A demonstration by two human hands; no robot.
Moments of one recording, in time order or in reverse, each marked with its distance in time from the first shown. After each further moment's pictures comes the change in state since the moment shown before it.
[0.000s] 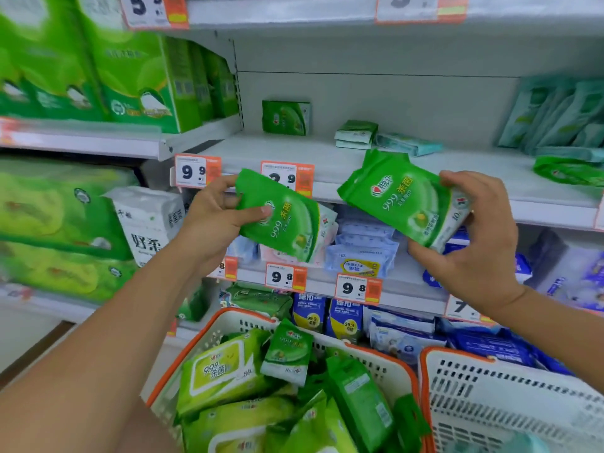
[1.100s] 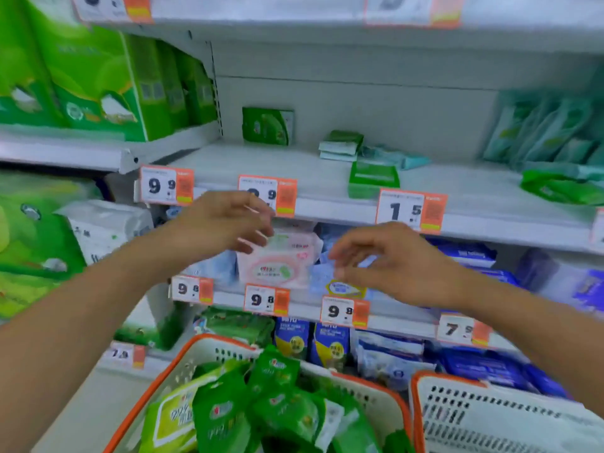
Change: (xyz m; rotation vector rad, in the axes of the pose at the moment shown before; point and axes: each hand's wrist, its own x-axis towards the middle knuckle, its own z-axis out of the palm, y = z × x) left_hand 0.031 0.021 0.015 0.508 -0.330 -0.082; right_hand 0.036 -0.003 0.044 0.374 -0.807 0.327
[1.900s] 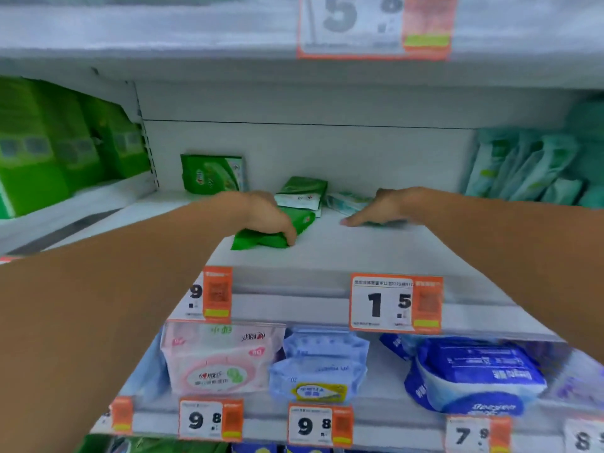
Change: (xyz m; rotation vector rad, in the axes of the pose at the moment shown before) left_hand 0.244 0.066 0.055 0.715 -0.069 -0.151; right_hand 0.185 0.143 -0.152 -0.446 0.085 0.845
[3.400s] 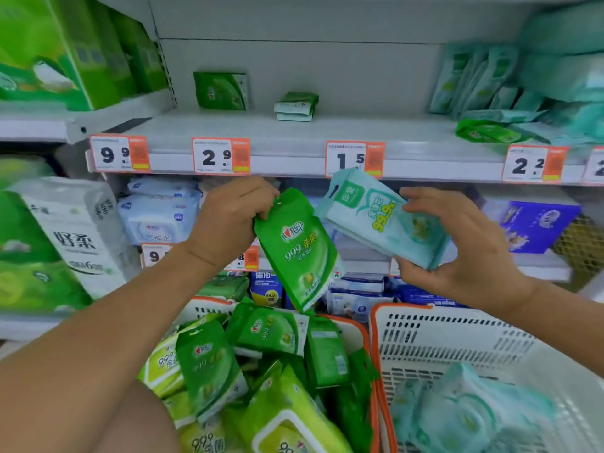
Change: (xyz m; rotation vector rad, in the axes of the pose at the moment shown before) left_hand -0.226 -0.077 0.112 -0.045 0.793 1.116; right_hand -0.339 0.129 0.094 0.110 0.735 -0.951
